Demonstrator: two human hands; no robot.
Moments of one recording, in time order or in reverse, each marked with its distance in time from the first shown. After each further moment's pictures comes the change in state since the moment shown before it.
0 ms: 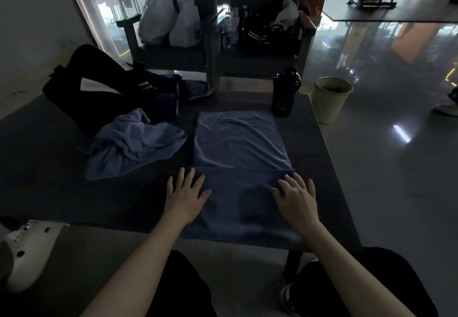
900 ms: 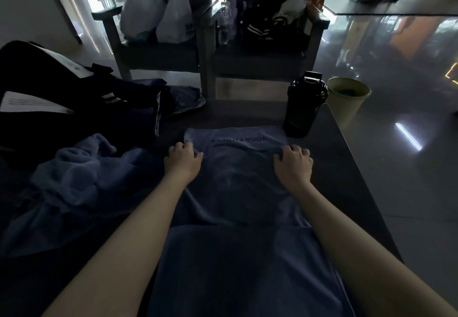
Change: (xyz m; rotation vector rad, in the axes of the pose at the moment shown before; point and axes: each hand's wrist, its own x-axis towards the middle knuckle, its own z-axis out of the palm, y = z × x) left_hand 0.242 0.000 -0.051 -0.233 0.166 -0.187; right_hand 0.241 -0.014 0.027 0.046 0.076 0.214
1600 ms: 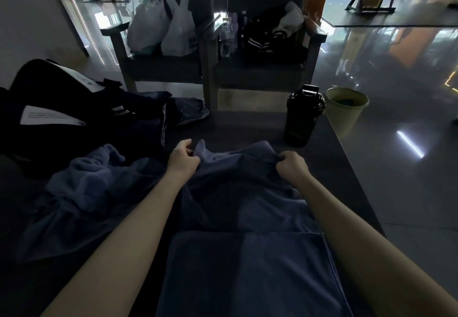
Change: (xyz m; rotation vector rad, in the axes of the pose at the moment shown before) left_hand -0.009 0.003 -0.035 -0.673 0.048 -0.057; right_hand 0.009 -0.013 -0.033 0.424 -0.253 0.124
